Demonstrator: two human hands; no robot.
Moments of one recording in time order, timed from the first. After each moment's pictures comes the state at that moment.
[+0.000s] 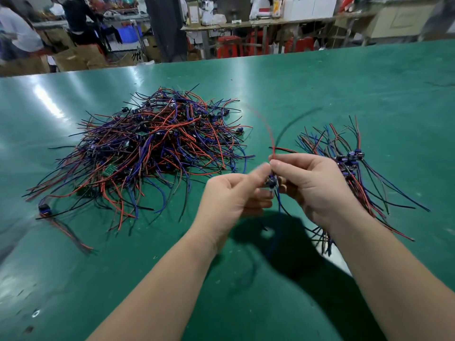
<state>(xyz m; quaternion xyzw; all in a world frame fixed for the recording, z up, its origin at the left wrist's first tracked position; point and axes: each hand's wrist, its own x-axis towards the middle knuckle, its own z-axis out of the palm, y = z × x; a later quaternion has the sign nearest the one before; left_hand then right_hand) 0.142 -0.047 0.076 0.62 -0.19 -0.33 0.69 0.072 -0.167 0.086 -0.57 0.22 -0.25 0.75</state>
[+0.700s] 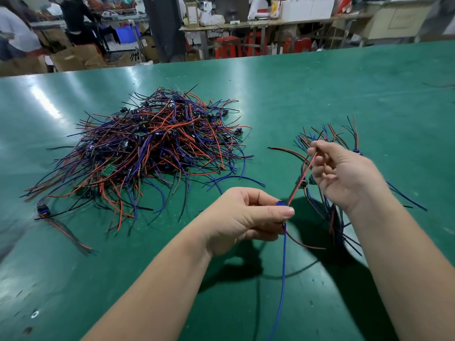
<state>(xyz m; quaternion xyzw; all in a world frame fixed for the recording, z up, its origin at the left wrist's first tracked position) 0.137 -0.039 0.077 0.56 -0.28 -0.50 0.59 0.063 -0.209 0.098 -0.39 0.35 -0.31 0.80</state>
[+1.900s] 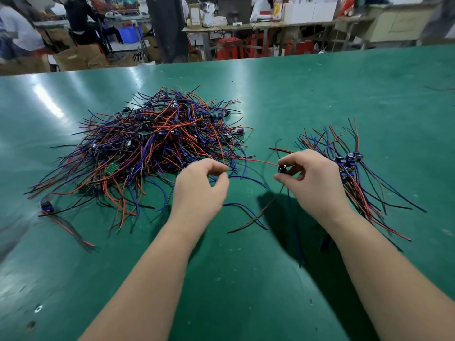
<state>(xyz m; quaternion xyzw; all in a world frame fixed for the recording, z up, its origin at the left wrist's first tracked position) 0.183 -0.026 0.066 0.85 -0.28 0.05 0.44 0.073 -0.193 0.062 -0.88 0.20 -0.33 0.28</state>
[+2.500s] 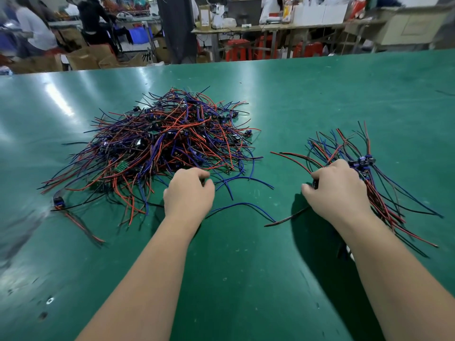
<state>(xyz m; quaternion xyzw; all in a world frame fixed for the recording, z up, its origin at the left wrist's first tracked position) 0.210 -0.015 0.049 0.93 -0.18 0.03 0.31 0.066 -0.203 0.065 -0.90 0.40 -0.13 0.06</state>
